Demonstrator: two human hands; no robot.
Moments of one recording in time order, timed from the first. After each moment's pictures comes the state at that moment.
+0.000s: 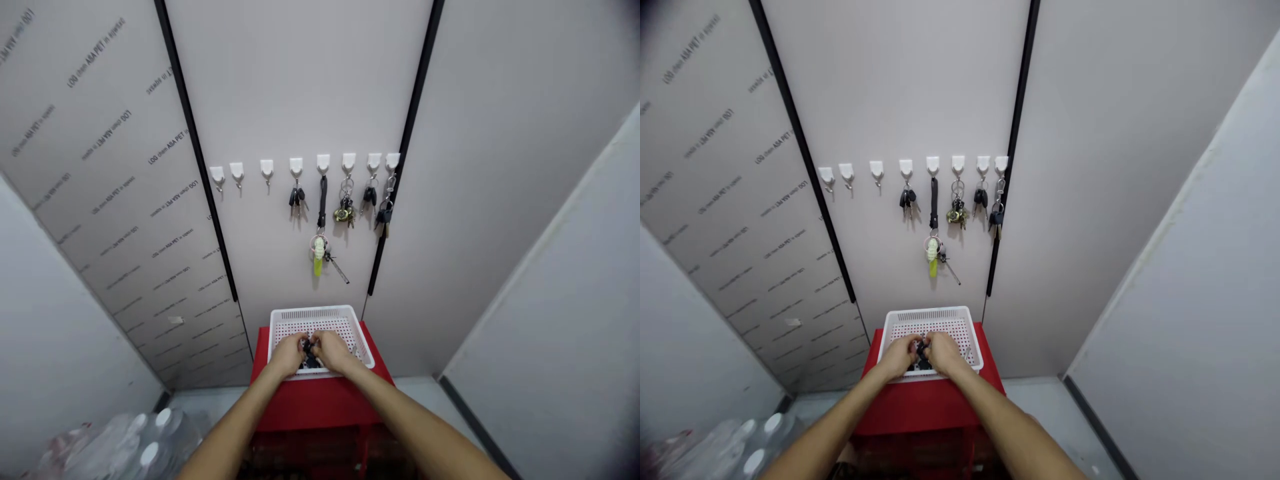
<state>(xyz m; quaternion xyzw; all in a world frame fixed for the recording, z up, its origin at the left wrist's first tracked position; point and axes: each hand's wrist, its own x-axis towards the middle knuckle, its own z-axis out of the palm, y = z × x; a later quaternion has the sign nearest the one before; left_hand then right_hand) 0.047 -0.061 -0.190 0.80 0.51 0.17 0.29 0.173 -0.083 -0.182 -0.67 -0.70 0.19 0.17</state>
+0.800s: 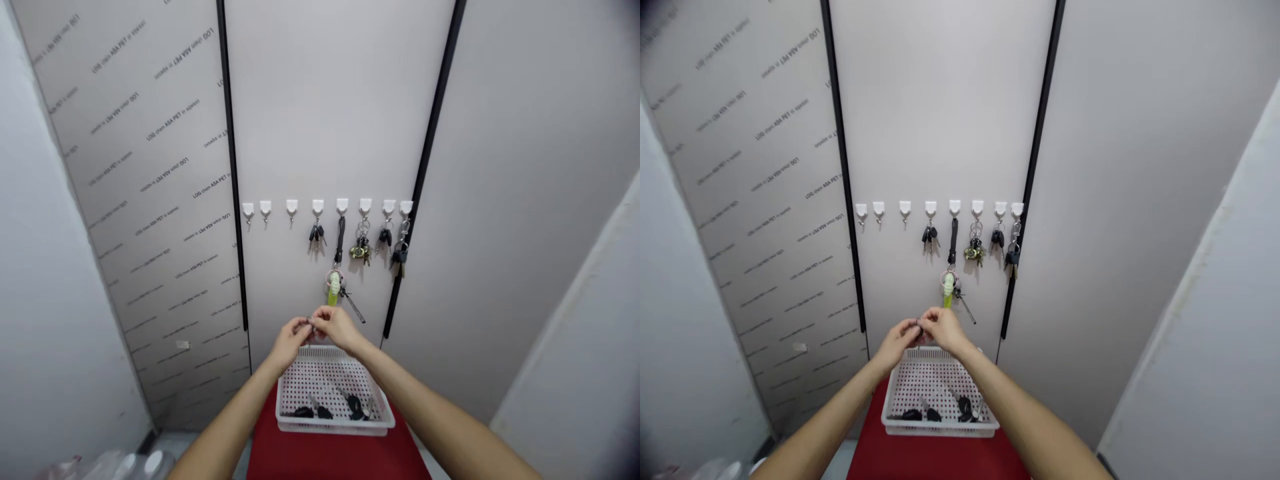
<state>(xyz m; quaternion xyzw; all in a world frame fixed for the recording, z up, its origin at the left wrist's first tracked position) 0.039 -0.036 -0.100 0.59 0.35 0.45 0.57 0.155 -0.045 -0.062 -0.51 -0.62 0.40 0.43</state>
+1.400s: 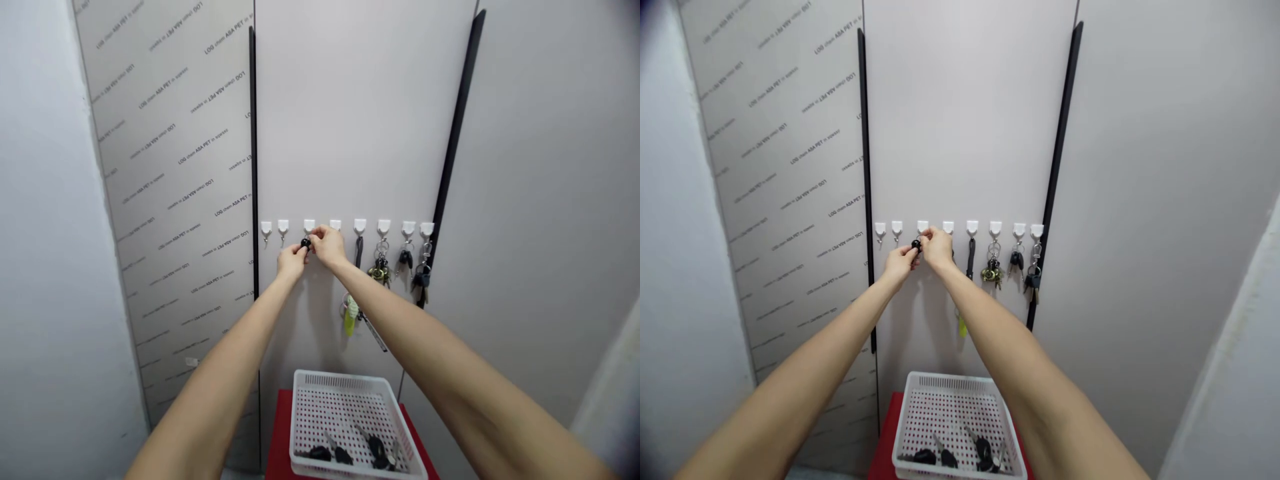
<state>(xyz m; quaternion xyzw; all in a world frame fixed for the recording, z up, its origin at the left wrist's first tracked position) 0.030 0.051 0.058 0.57 0.44 0.60 0.34 0.113 0.052 0.089 -0.51 -0.65 0.04 0.57</state>
